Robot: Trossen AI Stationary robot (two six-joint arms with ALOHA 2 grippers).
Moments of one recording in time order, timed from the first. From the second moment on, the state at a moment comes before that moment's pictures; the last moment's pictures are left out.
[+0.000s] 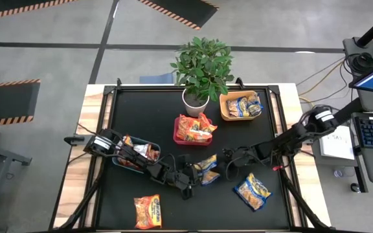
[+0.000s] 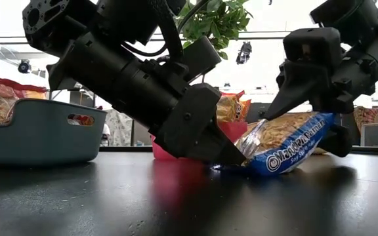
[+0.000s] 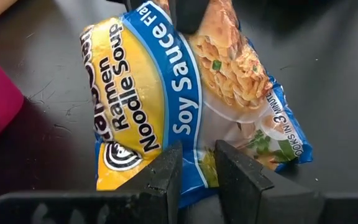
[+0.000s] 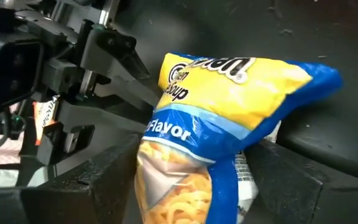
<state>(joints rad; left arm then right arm) -0.39 2.13 1.08 0.42 -0.51 -0.25 0.33 1.55 0.44 0.52 0.14 1.15</state>
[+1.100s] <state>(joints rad) -0.43 2.02 1.07 0.33 -0.63 -0.10 0.33 1.47 0.48 0.44 0.12 1.08</state>
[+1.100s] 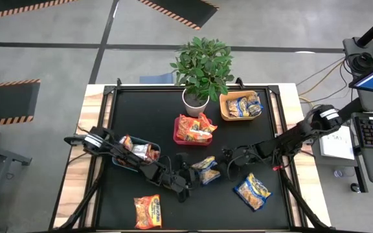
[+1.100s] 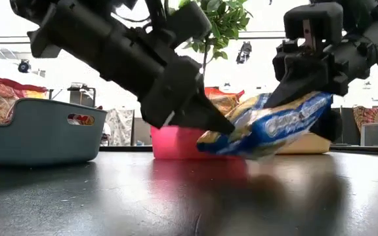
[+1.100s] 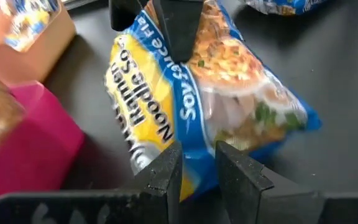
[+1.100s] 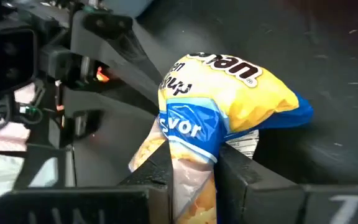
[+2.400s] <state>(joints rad) -0.44 1.38 0.87 0.11 -0.70 0.36 0.07 1.02 1.15 -1.06 0.58 1.03</state>
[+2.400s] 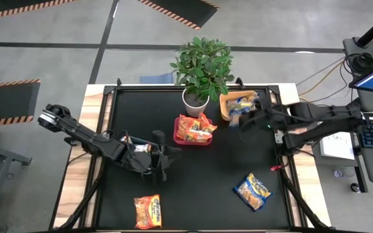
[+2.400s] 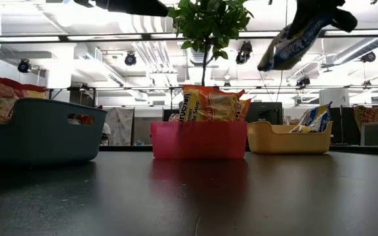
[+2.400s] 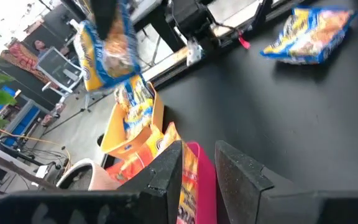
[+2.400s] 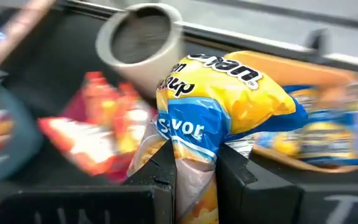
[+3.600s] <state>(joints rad) -0.44 1.37 0.87 0.10 -0.70 0.37 -0.37 1.64 1.29 -1.06 0.52 0.64</state>
